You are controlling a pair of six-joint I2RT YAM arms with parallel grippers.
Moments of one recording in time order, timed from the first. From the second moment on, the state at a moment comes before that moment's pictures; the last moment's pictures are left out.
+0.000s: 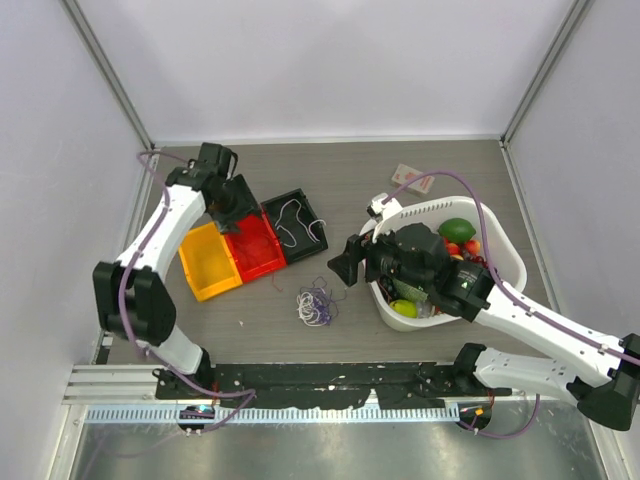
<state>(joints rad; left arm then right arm) -0.21 1.66 1.46 -0.93 0.08 -0.71 0.93 0.97 0.91 -0.27 0.06 0.39</state>
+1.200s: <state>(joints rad) -0.50 1.68 0.98 -0.69 0.03 -1.12 0.93 0.88 0.91 -0.33 0.09 0.41</state>
